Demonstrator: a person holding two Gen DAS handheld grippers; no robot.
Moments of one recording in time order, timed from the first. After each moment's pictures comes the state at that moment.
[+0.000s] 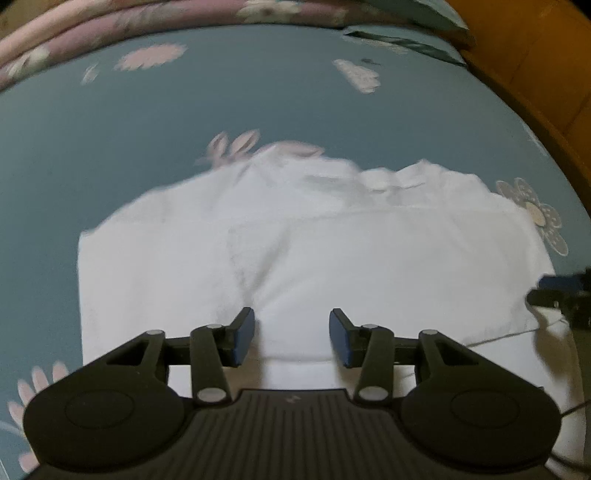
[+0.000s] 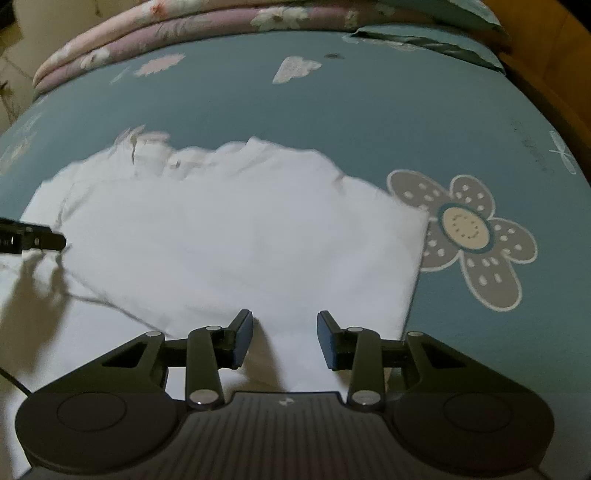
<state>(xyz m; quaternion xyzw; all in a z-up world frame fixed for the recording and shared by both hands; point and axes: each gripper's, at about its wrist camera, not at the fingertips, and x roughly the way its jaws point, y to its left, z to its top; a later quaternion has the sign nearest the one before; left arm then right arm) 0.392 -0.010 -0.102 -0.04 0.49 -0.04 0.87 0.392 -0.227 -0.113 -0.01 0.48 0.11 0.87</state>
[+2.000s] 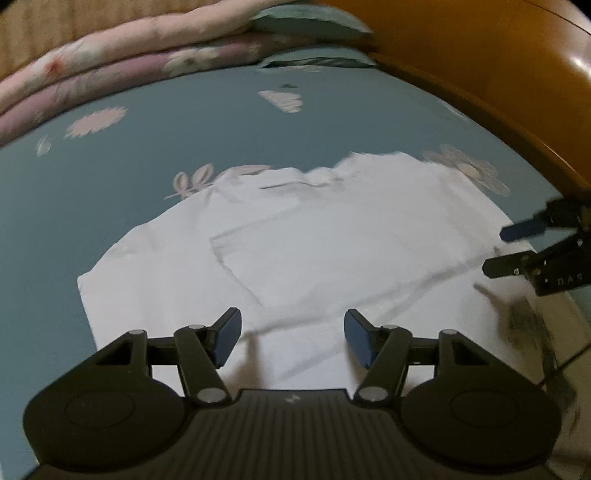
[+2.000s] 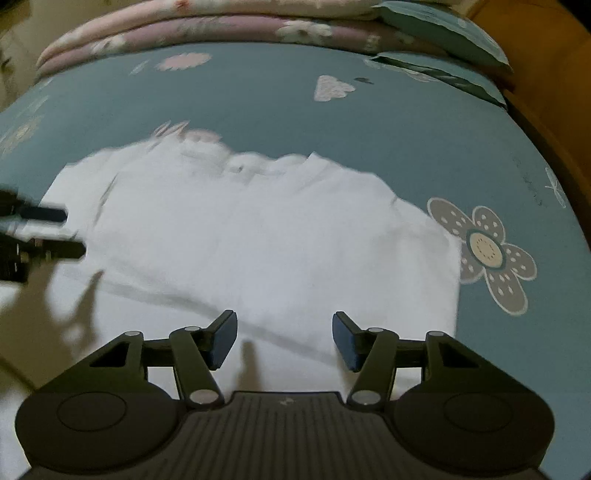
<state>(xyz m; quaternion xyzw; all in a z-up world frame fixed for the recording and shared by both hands) 0.332 0.009 -0.090 0.06 0.43 -0.16 0.89 0.337 -0.136 -0.096 -0.08 0.47 0.08 0.88</state>
